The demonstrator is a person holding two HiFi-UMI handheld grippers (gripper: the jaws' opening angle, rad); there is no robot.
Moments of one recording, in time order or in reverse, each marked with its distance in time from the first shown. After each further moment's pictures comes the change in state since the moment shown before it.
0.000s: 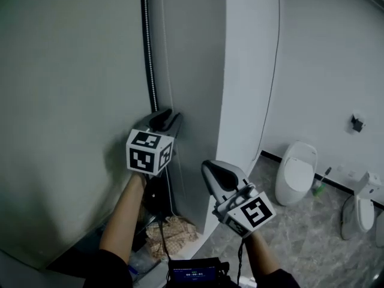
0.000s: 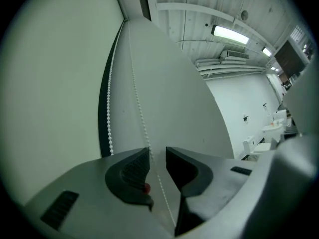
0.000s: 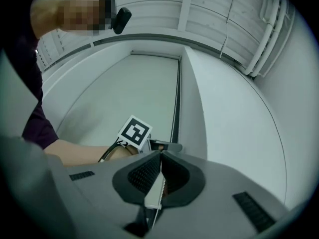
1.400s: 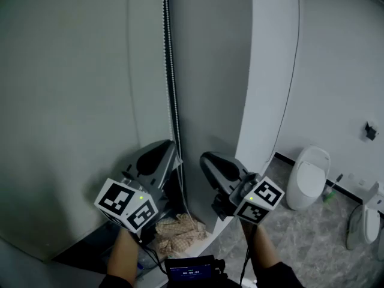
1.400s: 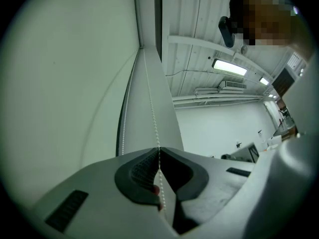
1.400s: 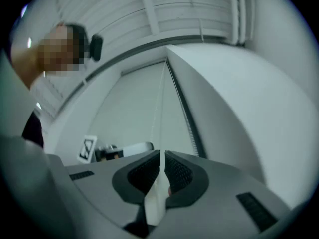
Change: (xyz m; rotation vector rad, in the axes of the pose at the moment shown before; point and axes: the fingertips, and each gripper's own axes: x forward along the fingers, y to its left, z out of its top) left arm -0.143 -0.029 0.026 -0.159 -0.231 -0.068; right arm 0.040 0.017 -0.001 0.369 -0.092 0.244
